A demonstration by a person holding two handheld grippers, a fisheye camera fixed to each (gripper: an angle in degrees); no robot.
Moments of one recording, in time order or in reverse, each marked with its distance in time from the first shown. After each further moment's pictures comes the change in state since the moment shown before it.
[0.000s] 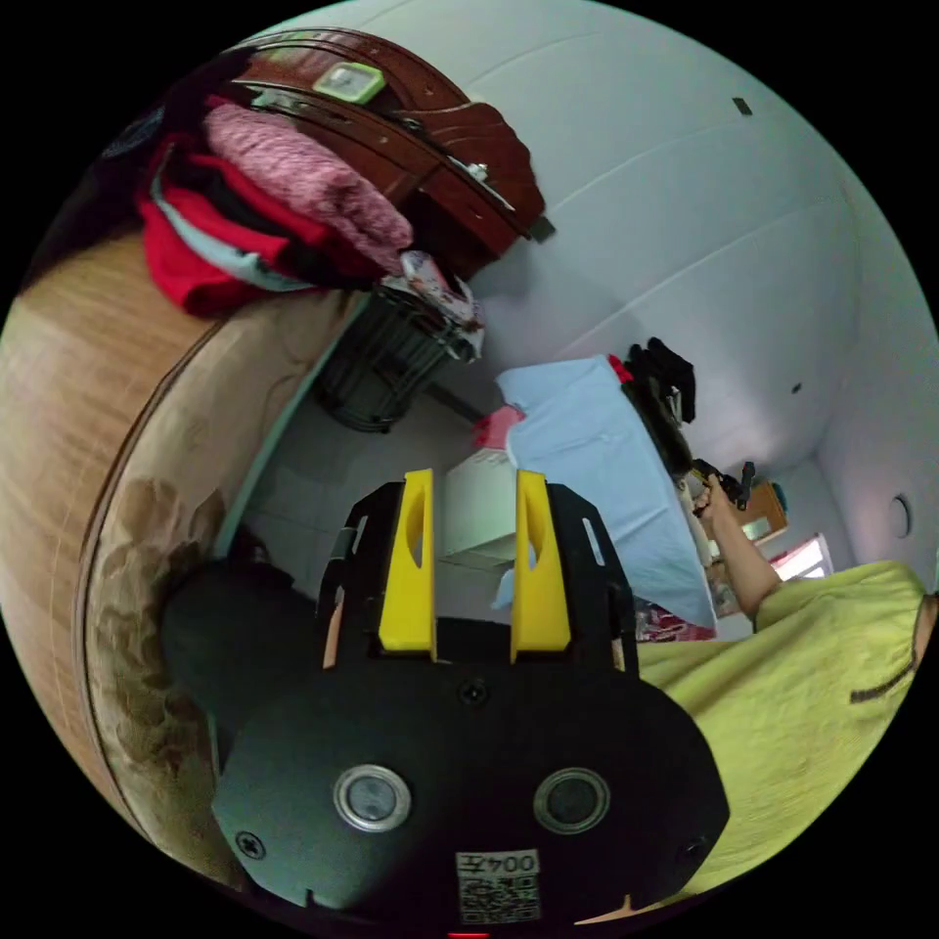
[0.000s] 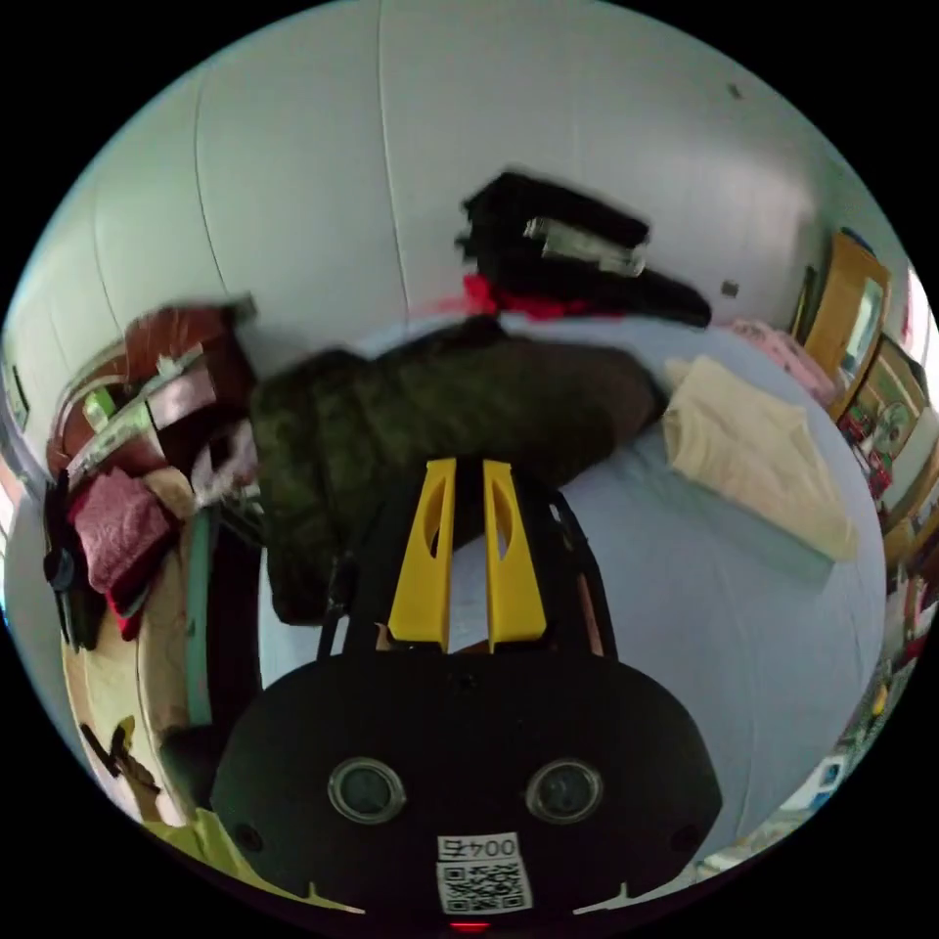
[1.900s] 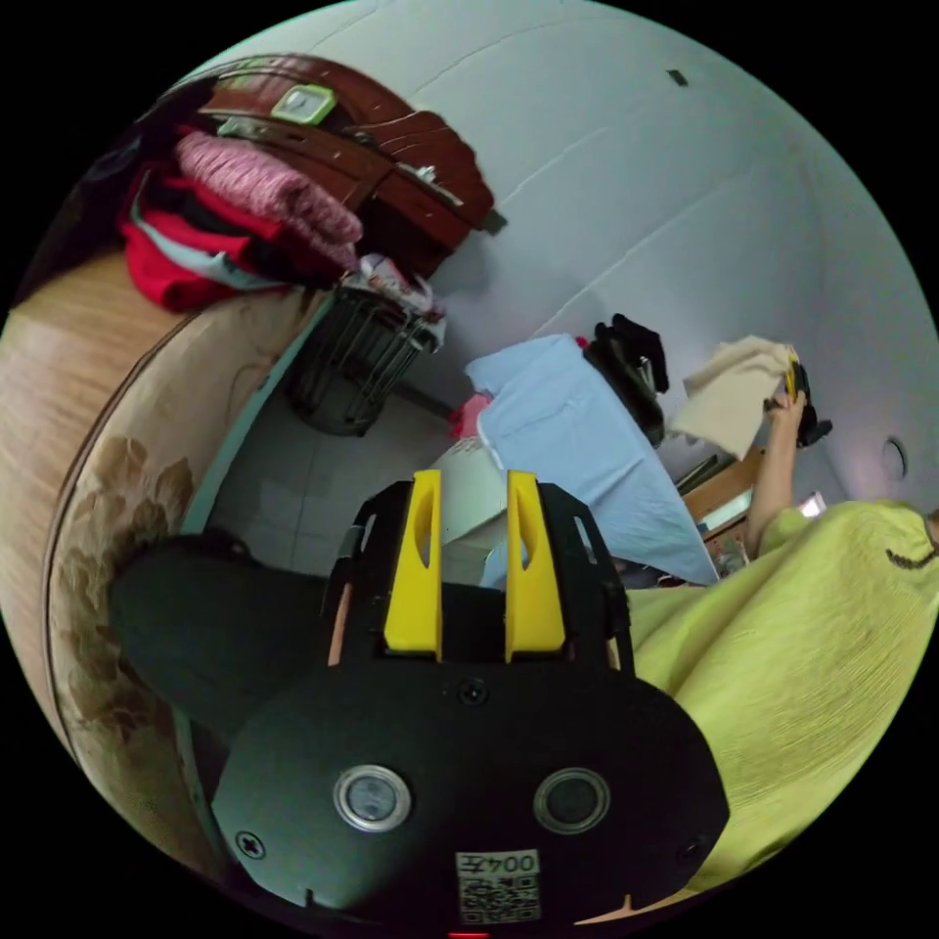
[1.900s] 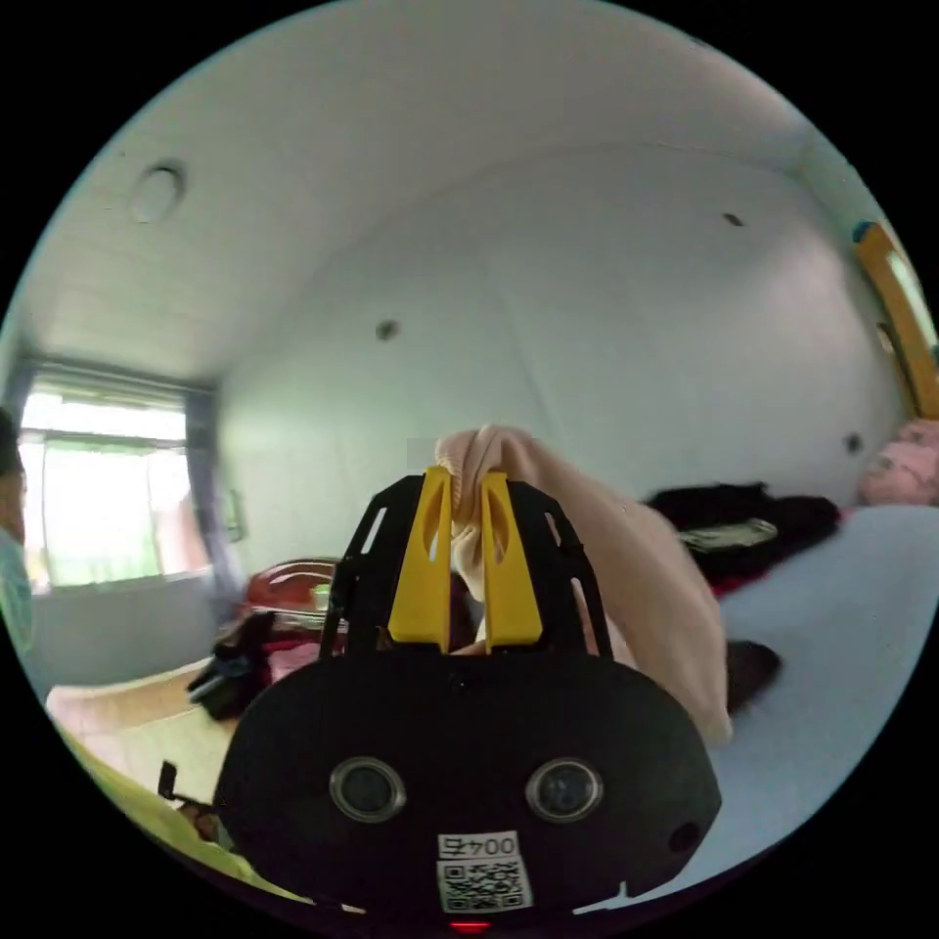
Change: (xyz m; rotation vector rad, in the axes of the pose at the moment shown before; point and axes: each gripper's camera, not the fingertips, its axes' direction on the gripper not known) left arm 0.089 0.075 -0.084 0.056 0.072 0.166; right arm 0.128 0.057 -0.277 0.976 -0.881 -0.162
